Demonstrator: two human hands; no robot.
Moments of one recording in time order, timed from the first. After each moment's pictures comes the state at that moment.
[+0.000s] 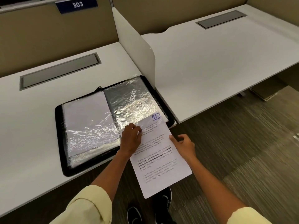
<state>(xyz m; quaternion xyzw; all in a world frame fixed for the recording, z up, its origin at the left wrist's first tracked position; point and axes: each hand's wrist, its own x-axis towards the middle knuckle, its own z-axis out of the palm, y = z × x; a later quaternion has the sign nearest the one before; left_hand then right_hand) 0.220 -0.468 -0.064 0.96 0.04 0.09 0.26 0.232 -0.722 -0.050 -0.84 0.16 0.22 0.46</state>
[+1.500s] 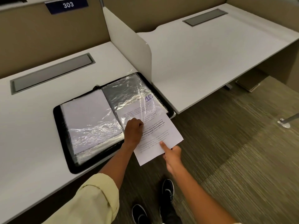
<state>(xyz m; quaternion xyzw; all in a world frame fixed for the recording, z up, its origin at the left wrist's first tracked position) 0.214 -0.465 -0.050 0.94 0.06 0.06 0.33 0.140 -0.634 -0.034 -0.52 0.37 0.14 0.76</state>
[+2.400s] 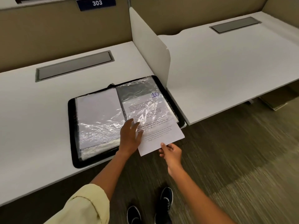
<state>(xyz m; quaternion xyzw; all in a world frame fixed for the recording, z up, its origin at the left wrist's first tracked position) 0.200 -0.428 -0.070 0.96 0.10 0.11 0.25 0.179 -0.626 -0.044 -0.65 0.27 0.18 0.69</state>
